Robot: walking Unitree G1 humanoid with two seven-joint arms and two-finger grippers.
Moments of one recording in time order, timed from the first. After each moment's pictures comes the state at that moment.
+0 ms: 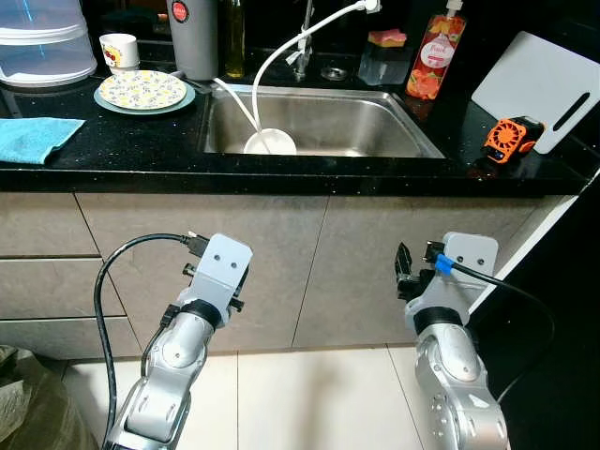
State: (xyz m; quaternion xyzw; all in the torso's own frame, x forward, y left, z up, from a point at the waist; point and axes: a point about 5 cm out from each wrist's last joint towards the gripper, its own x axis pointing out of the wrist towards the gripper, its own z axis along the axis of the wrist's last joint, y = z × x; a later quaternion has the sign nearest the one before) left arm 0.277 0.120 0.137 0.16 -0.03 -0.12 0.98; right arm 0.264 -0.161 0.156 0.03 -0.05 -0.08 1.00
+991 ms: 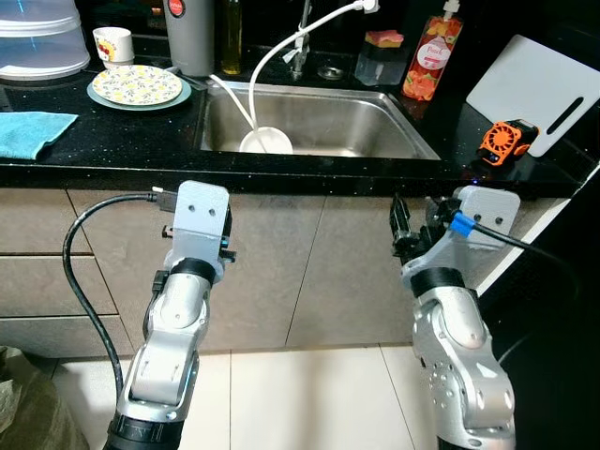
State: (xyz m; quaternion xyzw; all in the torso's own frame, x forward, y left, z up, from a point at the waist) left arm 0.292 0.119 0.195 0.10 -0.09 -0.02 0.99; right arm 0.274 -0.143 0.213 0.08 -0.14 -0.02 0.99
